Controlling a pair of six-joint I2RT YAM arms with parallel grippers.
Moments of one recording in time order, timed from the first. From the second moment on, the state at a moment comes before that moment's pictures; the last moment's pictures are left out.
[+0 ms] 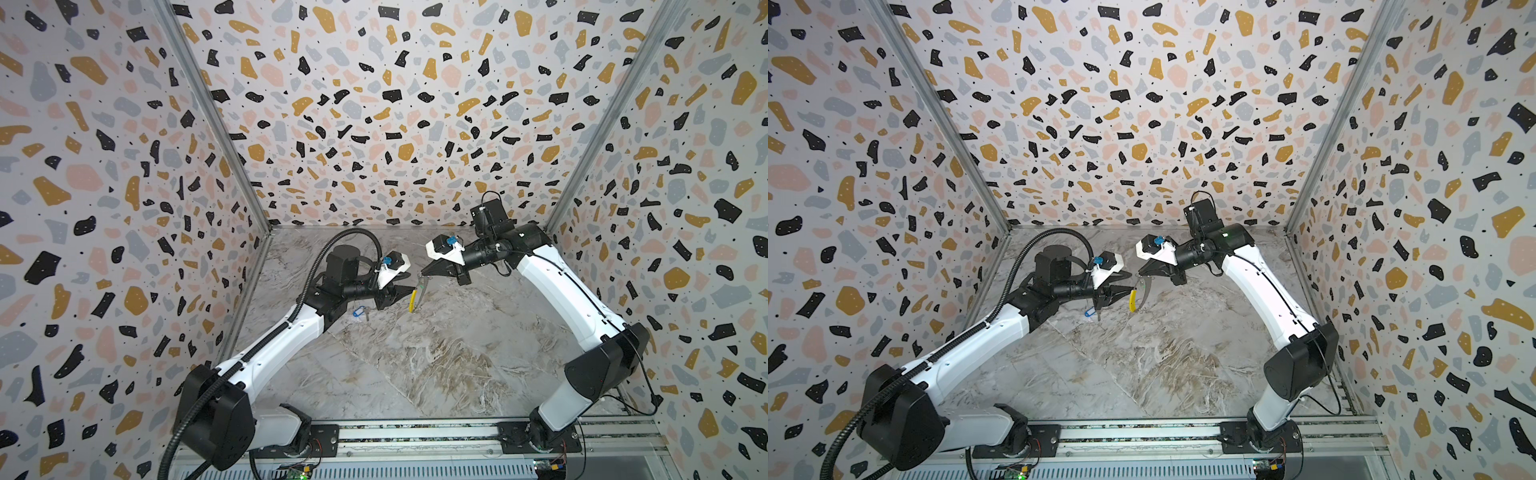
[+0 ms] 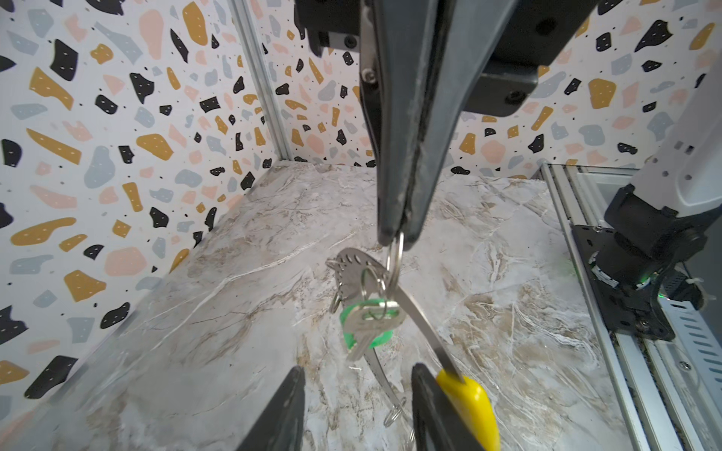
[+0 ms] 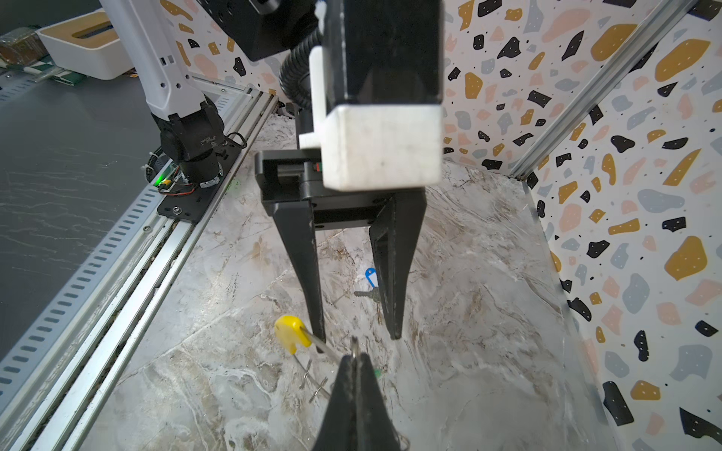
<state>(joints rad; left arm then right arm) -0.48 1.33 1.00 -0.07 0.75 0.38 0.50 1.66 1.78 -1.02 -0.96 -1.06</state>
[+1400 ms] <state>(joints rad) -0.48 1.37 1.00 -0.03 0.86 0.35 0.53 1.66 1.78 -0.96 -0.95 -1.05</state>
